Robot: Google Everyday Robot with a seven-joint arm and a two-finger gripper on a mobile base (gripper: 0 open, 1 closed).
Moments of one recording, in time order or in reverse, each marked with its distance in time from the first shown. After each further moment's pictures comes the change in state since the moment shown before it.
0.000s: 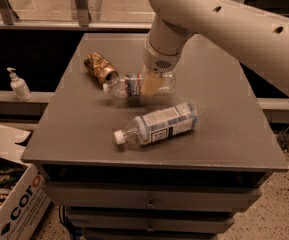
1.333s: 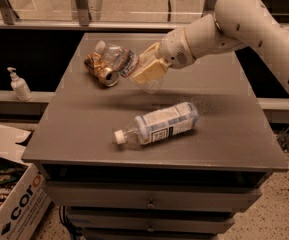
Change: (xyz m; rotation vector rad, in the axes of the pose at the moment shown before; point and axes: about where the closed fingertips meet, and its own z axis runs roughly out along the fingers) arm -0.029 -0.025 -0.026 -0.084 -0.746 0.196
